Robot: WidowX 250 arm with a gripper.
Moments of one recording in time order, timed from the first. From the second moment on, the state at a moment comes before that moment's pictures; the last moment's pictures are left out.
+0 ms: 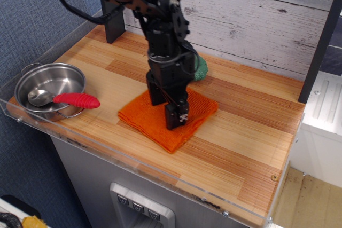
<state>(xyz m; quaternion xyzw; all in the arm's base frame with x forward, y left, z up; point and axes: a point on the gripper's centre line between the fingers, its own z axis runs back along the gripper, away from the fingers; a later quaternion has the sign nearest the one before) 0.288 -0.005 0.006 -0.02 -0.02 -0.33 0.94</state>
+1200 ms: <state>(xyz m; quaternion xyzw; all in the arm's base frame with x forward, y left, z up) 0.281 -0.072 0.009 -0.06 -0.02 -0.32 0.95</state>
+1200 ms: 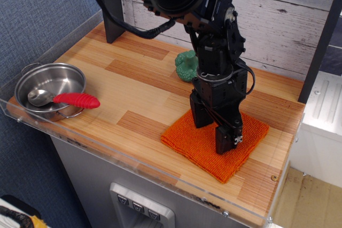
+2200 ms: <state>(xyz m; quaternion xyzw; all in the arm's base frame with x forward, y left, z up) 0.282 -0.070 0.071 -0.04 -0.07 -0.31 0.95</state>
